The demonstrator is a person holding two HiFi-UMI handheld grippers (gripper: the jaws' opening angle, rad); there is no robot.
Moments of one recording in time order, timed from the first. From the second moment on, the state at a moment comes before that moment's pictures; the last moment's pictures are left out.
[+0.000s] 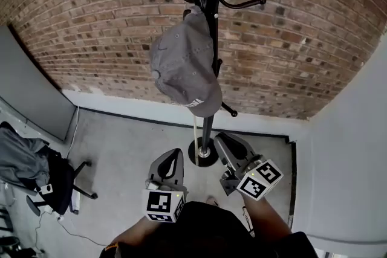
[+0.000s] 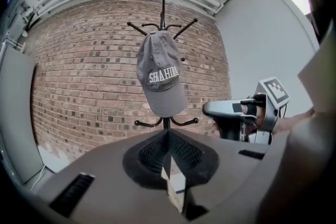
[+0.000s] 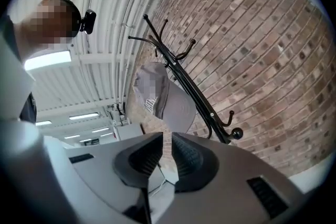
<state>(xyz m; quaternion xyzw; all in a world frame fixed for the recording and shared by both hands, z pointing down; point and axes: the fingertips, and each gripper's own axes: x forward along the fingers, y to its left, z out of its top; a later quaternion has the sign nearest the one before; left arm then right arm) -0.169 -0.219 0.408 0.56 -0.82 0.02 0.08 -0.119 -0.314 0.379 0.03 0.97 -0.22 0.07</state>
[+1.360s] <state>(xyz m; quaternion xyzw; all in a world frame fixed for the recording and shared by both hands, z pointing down) -0.150 -0.205 0.396 0.42 -0.90 0.03 0.09 -0.181 -0.326 0.340 0.24 0.94 -0.19 0.14</state>
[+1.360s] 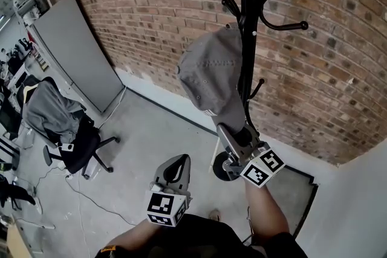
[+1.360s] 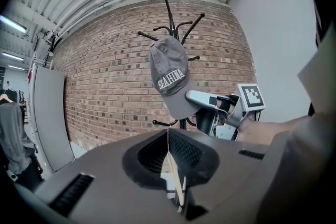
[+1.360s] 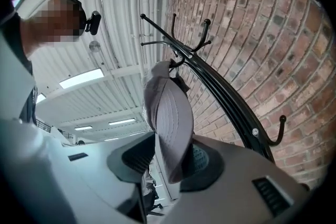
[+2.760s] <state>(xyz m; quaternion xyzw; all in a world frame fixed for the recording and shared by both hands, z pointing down) -0.156 -0.102 0.417 0.30 -0.95 0.00 0.10 -0.135 -0.213 0.278 0.39 0.89 -0.18 0.16</state>
